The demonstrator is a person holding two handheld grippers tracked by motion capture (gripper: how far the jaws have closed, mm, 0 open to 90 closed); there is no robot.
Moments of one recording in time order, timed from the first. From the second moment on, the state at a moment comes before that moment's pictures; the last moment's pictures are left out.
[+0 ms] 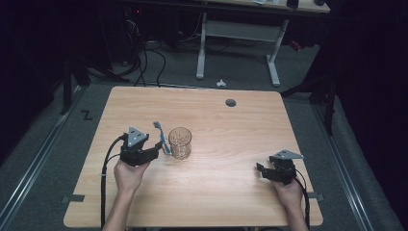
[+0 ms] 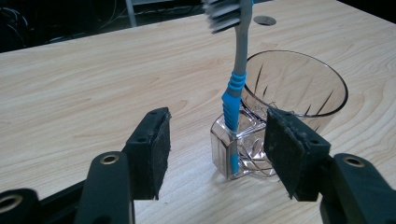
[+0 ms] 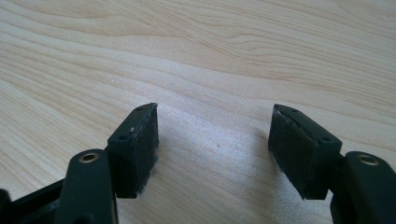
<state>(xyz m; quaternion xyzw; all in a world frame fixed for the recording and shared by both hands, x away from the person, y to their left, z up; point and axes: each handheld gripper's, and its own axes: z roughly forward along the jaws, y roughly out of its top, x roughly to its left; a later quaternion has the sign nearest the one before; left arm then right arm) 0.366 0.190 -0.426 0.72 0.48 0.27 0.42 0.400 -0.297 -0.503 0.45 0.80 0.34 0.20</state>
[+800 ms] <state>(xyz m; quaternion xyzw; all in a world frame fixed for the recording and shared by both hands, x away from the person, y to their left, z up) 0.350 0.204 -0.438 0.71 0.50 0.26 0.43 0.400 -0.297 -0.503 0.45 0.80 0.34 0.20</state>
